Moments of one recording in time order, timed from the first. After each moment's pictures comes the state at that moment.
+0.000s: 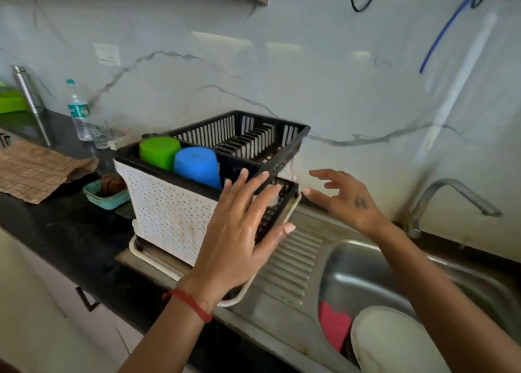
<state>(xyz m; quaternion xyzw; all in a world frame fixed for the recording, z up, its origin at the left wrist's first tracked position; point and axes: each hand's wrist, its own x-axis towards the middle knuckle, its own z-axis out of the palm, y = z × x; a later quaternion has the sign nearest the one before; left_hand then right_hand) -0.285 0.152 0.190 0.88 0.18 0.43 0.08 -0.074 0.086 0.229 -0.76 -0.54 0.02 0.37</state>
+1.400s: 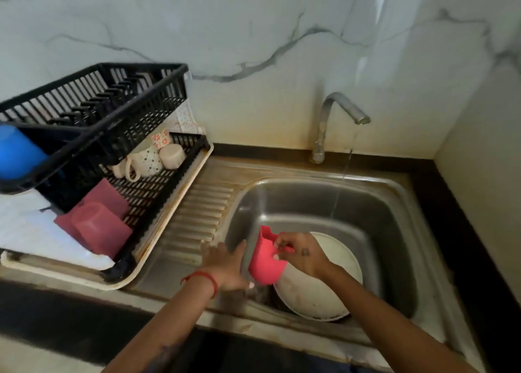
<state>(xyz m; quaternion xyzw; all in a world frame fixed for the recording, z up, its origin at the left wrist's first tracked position) -0.112 0.068 0.036 0.92 0.29 -0.25 0.09 0.035 -0.063 0.014 -0.78 -0.45 0.26 0.36</state>
